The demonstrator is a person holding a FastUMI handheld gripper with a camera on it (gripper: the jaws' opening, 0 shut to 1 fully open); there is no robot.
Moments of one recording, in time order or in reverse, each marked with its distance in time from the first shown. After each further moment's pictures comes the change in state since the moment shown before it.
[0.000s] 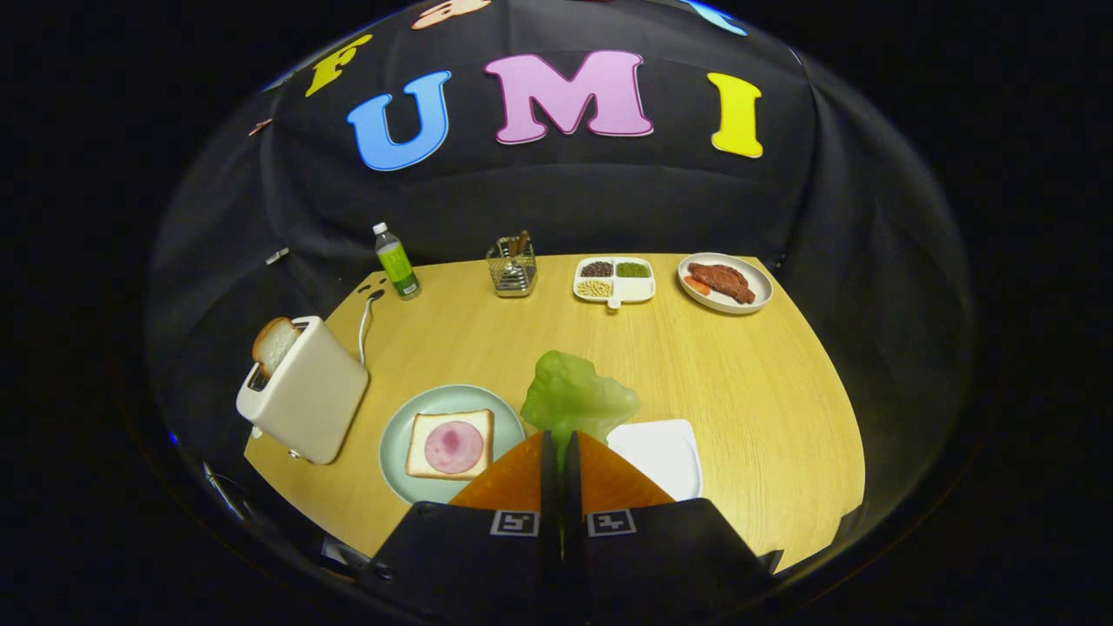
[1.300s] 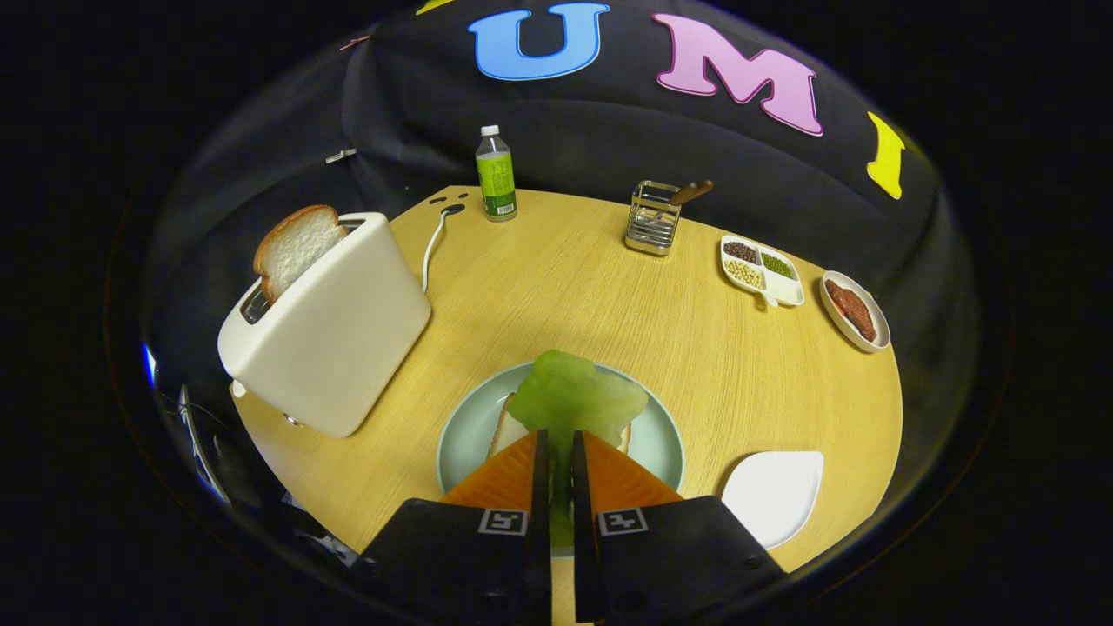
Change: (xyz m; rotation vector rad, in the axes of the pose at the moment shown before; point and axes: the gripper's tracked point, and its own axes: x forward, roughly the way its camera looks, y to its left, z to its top) arm 0.098 0.138 -0.057 -0.237 0.191 0.128
